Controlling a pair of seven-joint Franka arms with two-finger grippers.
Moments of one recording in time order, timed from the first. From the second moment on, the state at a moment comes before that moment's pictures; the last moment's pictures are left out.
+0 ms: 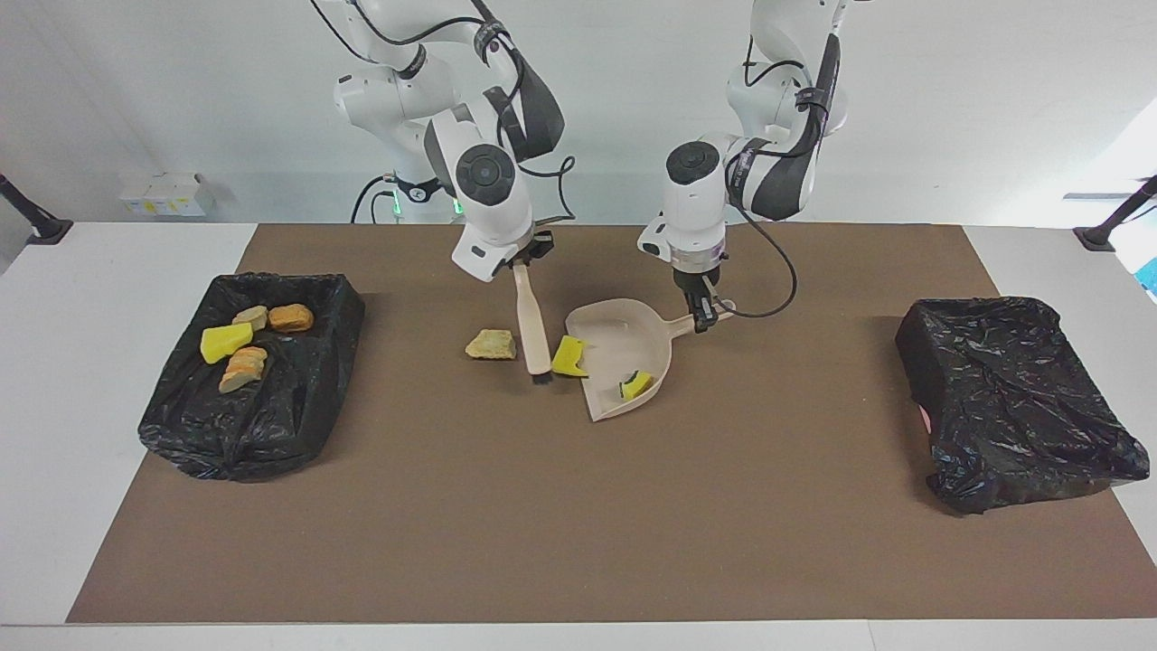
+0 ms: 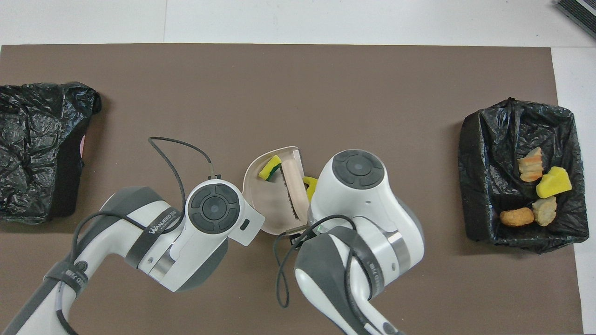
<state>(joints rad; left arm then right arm) -0.61 0.06 0.02 -2.16 0.23 2.16 0.72 0.26 0.07 0.16 -1.99 0.16 1.64 0.29</state>
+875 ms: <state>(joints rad) -0.63 0.05 0.02 -2.17 0.23 2.16 0.74 0.22 -0.14 0.16 -2.43 0.01 1.96 0.50</state>
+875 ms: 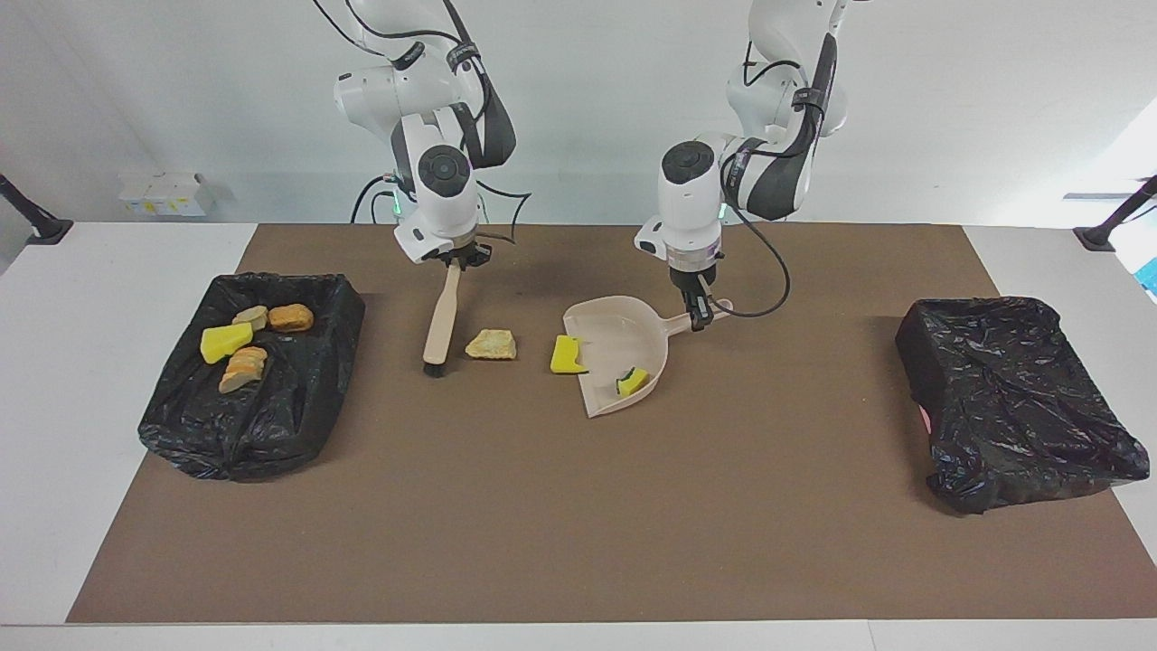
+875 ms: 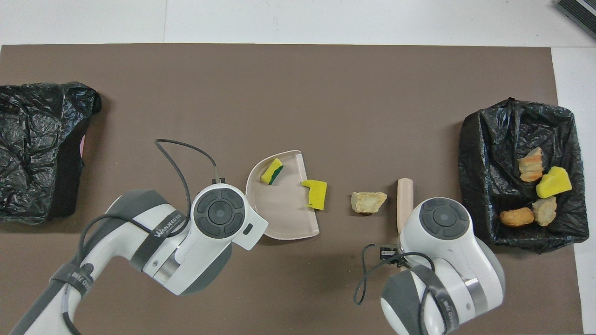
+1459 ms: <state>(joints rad) -0.63 0.05 0.02 -2.18 0.23 2.16 0.74 0.44 0.09 0.18 -2.22 0.11 2.04 0.48</state>
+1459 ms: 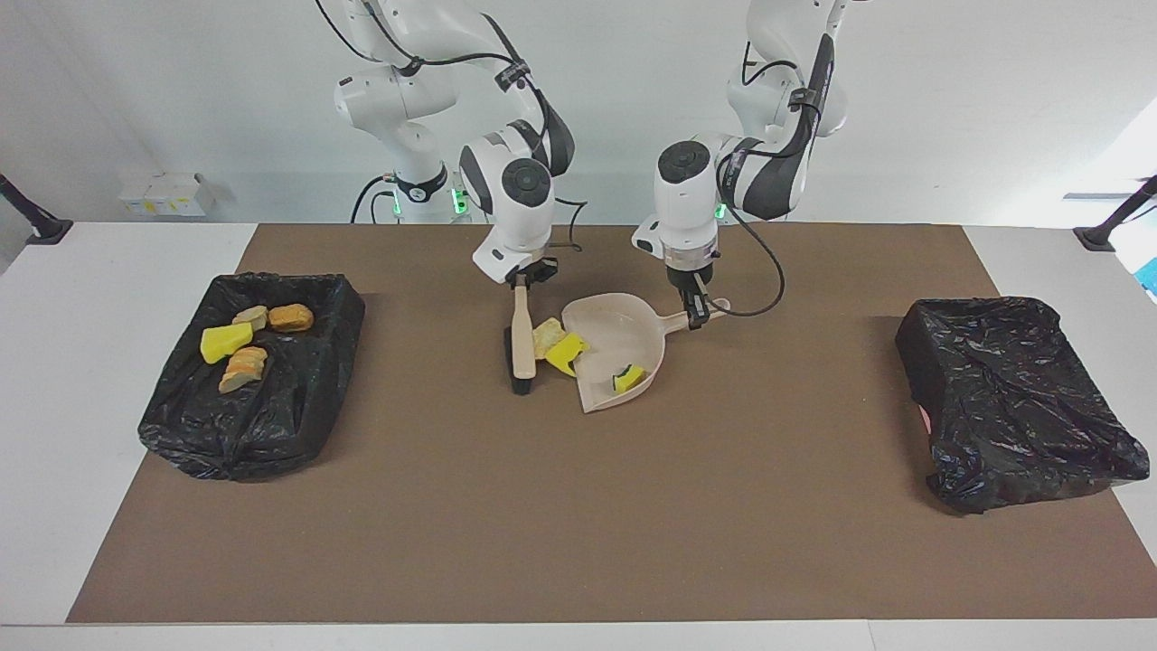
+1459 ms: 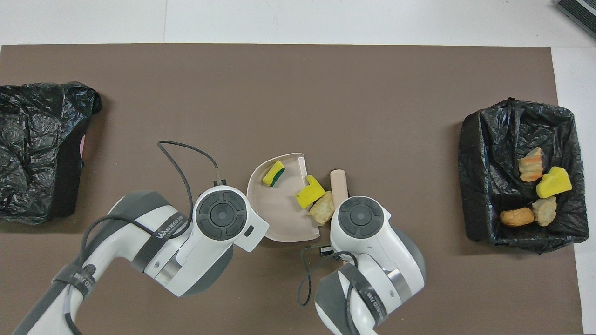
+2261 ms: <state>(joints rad) -0.62 0.05 0.03 -2.18 0.23 2.17 0.81 0.40 0.07 0.17 -2.09 0.34 1.90 0.27</state>
